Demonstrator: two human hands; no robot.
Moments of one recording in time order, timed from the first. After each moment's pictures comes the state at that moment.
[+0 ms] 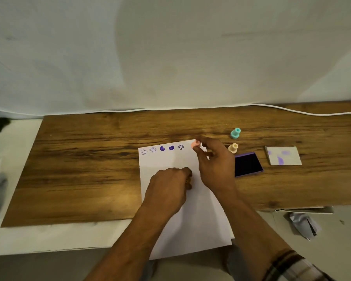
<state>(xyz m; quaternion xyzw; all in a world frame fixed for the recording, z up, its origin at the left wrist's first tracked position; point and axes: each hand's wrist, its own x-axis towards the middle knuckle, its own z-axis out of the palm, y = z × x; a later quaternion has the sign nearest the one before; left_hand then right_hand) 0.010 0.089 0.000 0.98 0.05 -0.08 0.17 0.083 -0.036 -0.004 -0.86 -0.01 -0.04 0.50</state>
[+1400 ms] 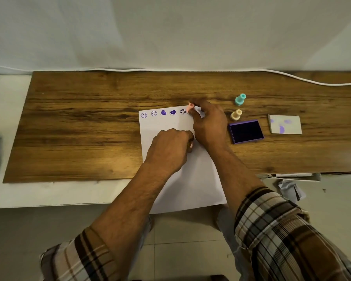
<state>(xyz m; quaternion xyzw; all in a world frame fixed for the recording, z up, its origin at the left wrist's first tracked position) 0.014 0.087 0.006 0.98 0.04 -0.09 0.15 0.107 -0.020 -0.036 -0.92 -0.04 -0.04 0.39</state>
